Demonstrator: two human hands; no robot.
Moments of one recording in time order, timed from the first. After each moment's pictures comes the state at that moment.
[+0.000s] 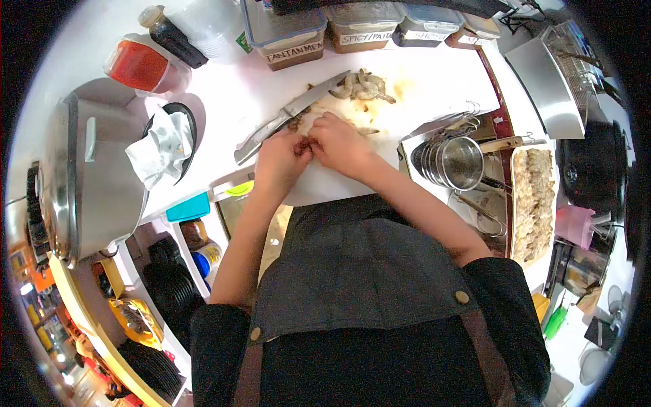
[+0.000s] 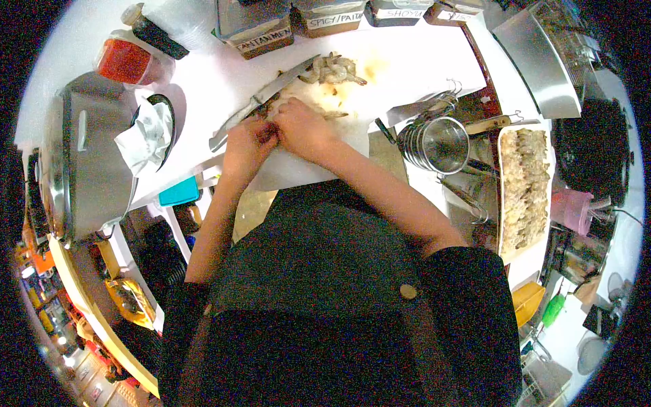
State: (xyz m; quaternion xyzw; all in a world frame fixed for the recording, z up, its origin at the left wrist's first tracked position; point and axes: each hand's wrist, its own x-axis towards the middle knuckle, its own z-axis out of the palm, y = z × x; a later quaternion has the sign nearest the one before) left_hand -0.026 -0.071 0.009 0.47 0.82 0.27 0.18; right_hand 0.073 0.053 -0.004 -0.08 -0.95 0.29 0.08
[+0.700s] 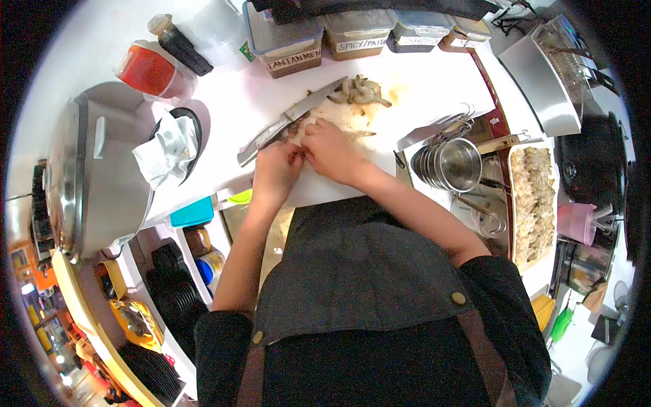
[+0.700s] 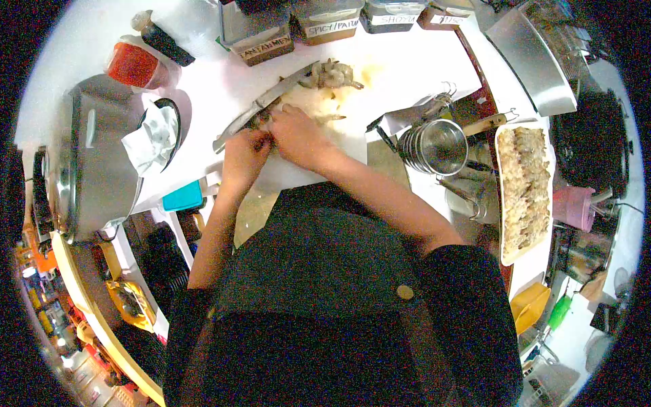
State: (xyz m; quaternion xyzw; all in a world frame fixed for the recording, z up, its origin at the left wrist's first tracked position) left_hand -0.018 -0.083 0.010 0.45 0.83 0.28 0.16; right_hand 0.069 0.042 -0.021 -0.05 -0.96 0.22 0.18
